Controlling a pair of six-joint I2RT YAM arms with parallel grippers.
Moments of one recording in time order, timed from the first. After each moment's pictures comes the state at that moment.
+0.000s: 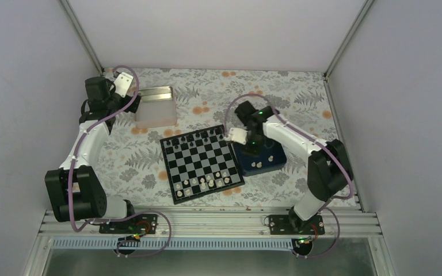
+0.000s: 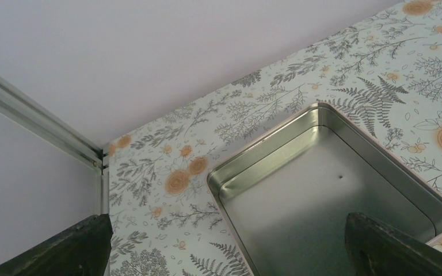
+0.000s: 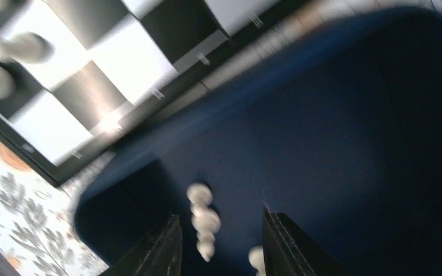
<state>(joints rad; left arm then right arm) 0.14 1.38 1.03 -0.14 0.24 0.46 0.64 1.67 1.26 -1.06 0.00 -0.68</state>
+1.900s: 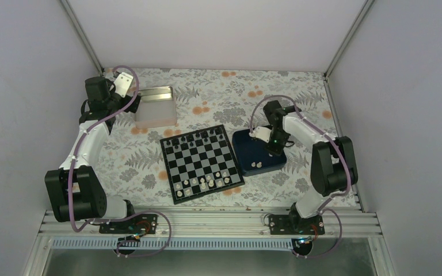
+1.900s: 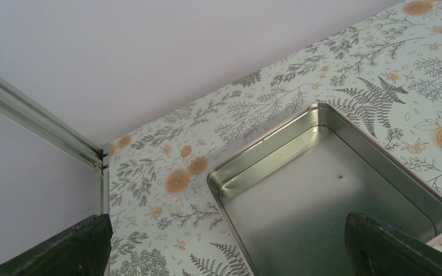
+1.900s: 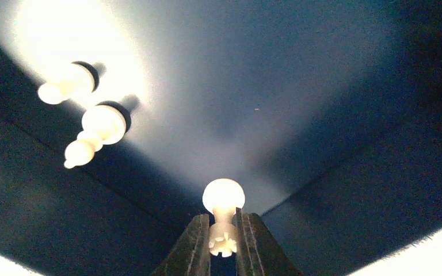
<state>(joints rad) 0.14 1.38 1.03 -0.14 0.24 0.46 0.29 1.68 1.13 -1.04 0.05 -0.76</state>
